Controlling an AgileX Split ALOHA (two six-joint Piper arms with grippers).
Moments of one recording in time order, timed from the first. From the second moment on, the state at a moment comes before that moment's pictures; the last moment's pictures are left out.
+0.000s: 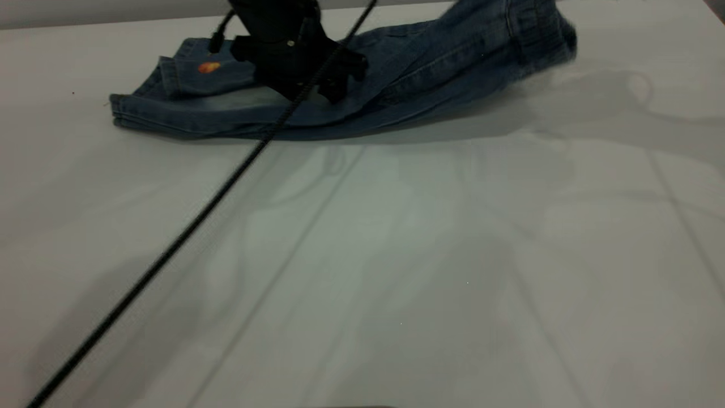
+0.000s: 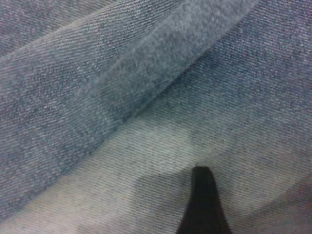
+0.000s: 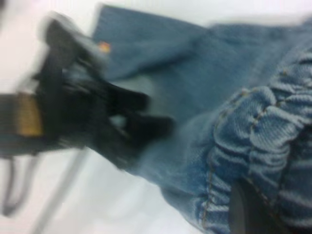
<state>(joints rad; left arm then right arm) -0.46 2.46 -1.74 0.06 0.37 -0.14 -0.06 2.10 -1.31 1.41 0.84 -1.17</state>
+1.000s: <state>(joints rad) -0.31 2.47 -2.05 0.26 0.91 -0.04 -0.06 2.09 -1.38 1.36 0.92 -1.12</state>
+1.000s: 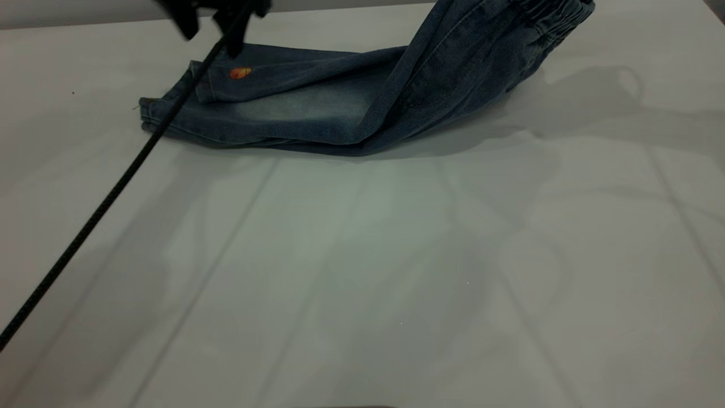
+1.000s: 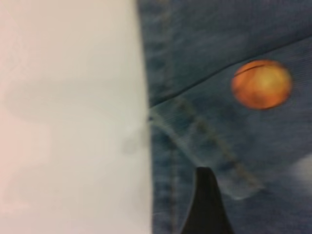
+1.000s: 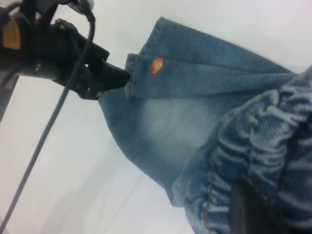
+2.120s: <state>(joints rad) -0.28 2.52 -2.05 0.11 0.89 -0.01 0.29 2.12 -1.52 1.56 0.63 -1.18</state>
